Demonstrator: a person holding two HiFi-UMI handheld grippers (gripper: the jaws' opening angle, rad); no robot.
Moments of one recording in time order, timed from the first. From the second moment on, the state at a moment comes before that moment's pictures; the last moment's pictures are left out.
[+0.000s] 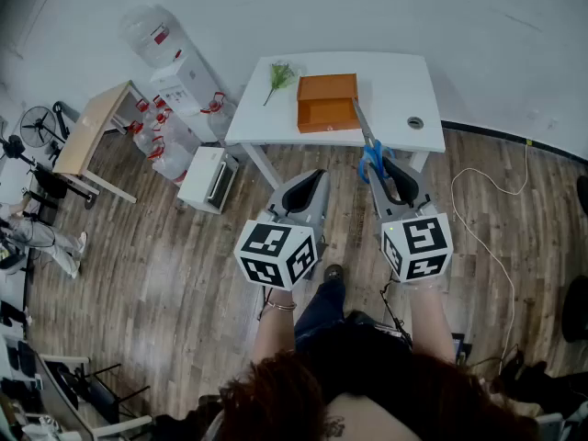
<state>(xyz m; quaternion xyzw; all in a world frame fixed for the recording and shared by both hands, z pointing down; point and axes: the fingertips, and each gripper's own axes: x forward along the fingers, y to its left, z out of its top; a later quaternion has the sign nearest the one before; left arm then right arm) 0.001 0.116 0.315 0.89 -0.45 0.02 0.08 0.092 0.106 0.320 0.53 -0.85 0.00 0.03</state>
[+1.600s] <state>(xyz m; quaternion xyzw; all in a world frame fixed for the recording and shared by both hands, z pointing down) -0.082 -0.107 0.315 0.91 -0.40 0.00 0.09 0.013 -0.115 0.333 0.57 -0.82 -0.04 0.09</state>
